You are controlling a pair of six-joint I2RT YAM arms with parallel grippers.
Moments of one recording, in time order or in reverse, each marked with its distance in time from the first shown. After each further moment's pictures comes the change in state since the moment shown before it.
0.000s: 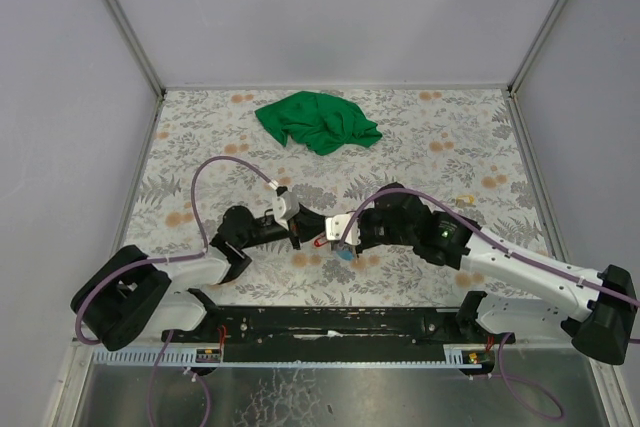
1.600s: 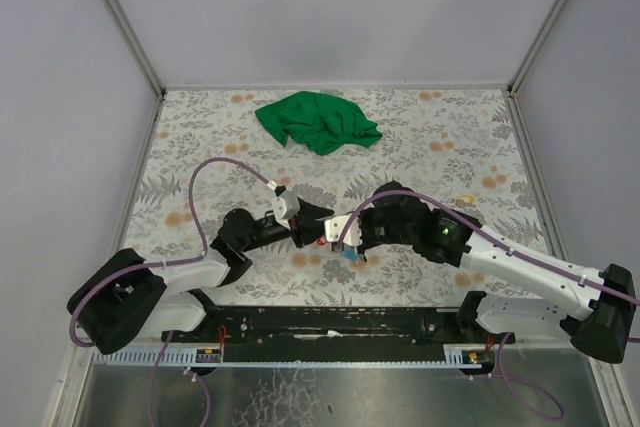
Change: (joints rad) left arm -0.049 -0.032 -0.021 0.020 -0.159 -0.015; right arm 0.004 0.008 0.036 -0.078 0.051 -0.047
